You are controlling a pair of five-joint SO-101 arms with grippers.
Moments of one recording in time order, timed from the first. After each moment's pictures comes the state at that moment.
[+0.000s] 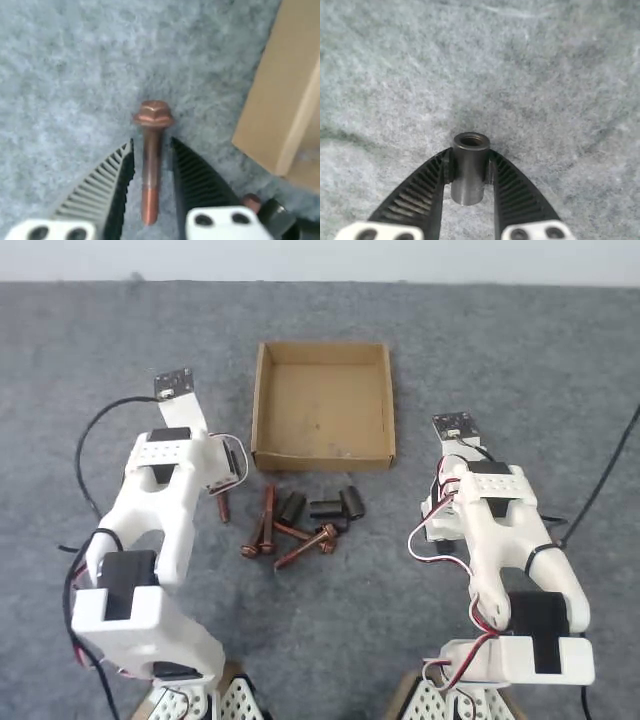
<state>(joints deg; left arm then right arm) -9.8 9.3 29.5 51.6 19.3 -3.2 -2.8 42.0 55.0 8.8</state>
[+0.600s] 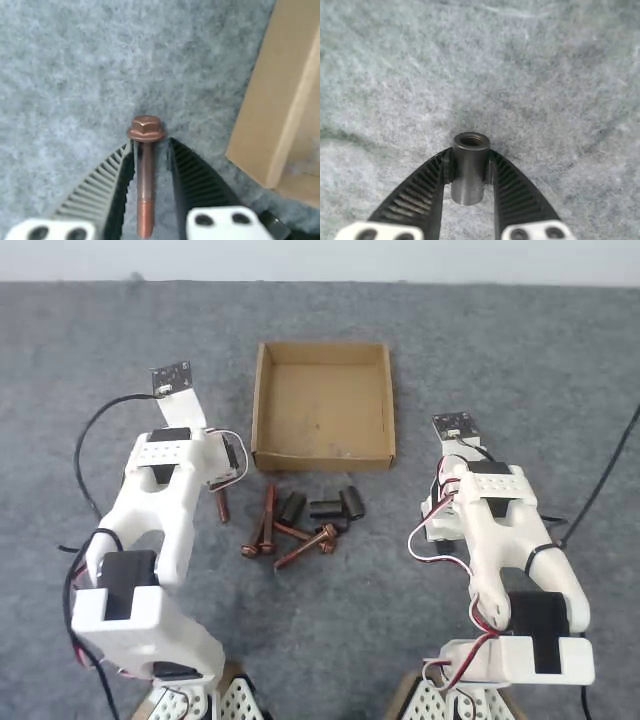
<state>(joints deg) -9.7 9.3 29.5 48.4 19.3 -3.2 -2.8 42.0 55.0 8.8</state>
